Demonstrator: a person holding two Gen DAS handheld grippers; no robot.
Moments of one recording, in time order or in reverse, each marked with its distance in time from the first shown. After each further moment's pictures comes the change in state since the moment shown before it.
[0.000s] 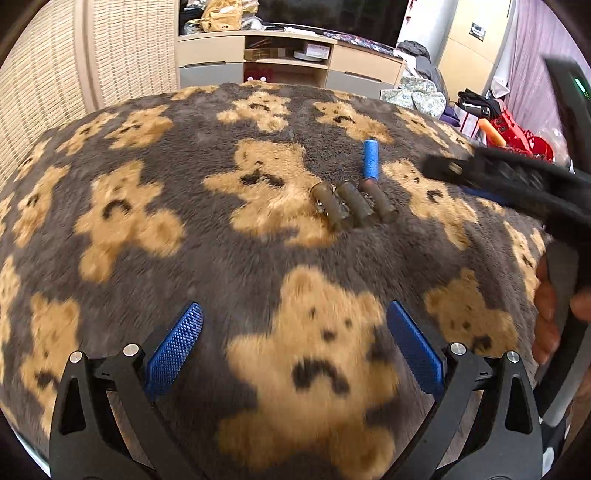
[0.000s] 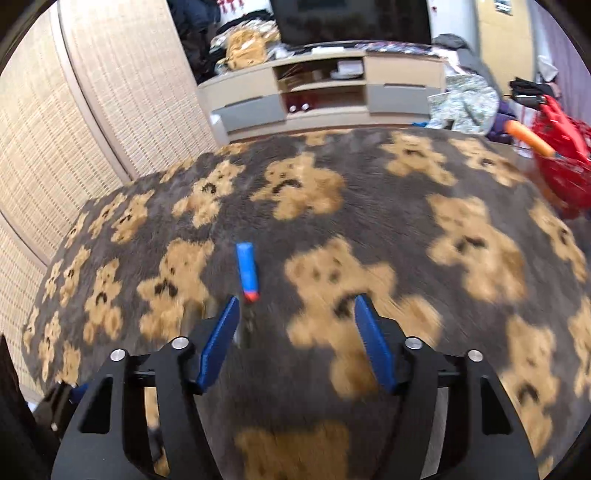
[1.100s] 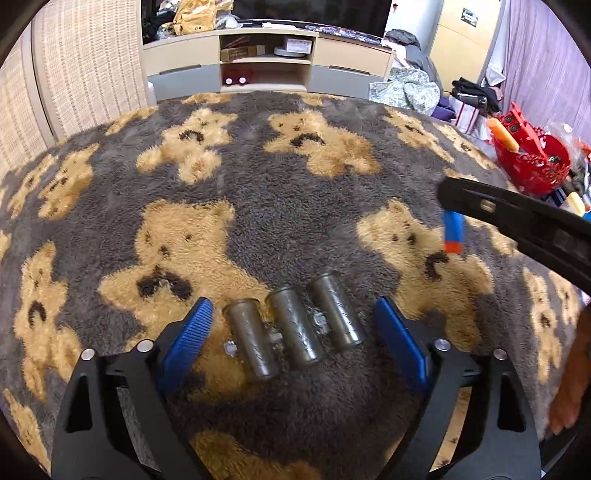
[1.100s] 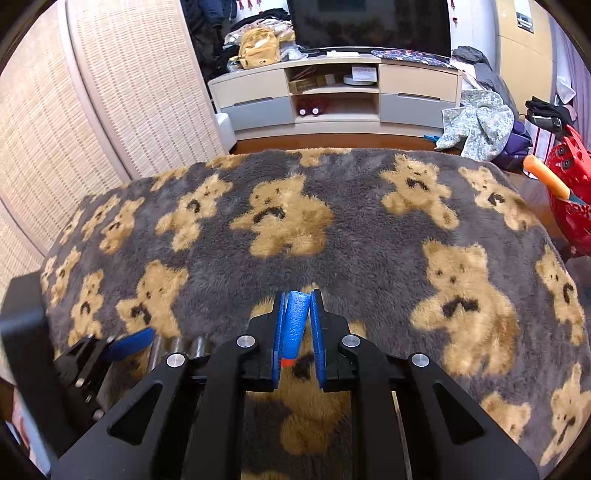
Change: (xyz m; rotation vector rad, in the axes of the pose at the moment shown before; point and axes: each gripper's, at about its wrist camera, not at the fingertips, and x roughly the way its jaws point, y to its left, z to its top) left arm 0.065 -0.049 0.070 0.057 0.013 0.005; right arm 0.004 -0.031 0.031 -0.075 -0.006 0.022
